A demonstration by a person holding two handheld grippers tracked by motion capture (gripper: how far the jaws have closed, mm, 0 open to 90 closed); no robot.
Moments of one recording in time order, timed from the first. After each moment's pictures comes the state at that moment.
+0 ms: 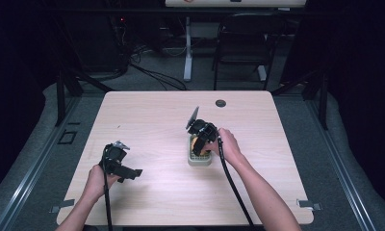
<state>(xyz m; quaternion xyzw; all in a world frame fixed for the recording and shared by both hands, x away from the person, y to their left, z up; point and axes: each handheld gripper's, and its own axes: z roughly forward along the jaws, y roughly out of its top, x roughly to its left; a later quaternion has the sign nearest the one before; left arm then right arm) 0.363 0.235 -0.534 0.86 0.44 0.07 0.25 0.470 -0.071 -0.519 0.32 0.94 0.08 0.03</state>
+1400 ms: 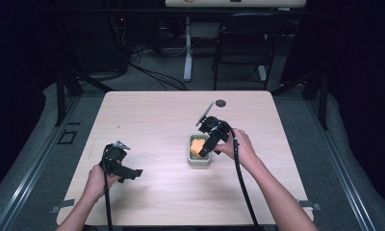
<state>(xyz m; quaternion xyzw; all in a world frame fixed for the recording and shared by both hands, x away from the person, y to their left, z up) 0.362 0.234 -0.533 0.86 0.44 0.07 0.25 0.433 -0.109 -0.468 0.31 0.94 0.15 0.03</state>
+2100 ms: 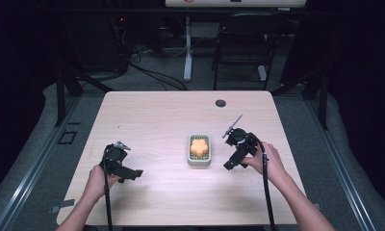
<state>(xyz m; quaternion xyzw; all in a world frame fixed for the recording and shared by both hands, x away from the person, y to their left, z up) 0.362 0.233 -0.535 0.86 0.44 0.07 0.25 0.392 -0.184 -0.477 0.34 0.93 0.13 0.04</state>
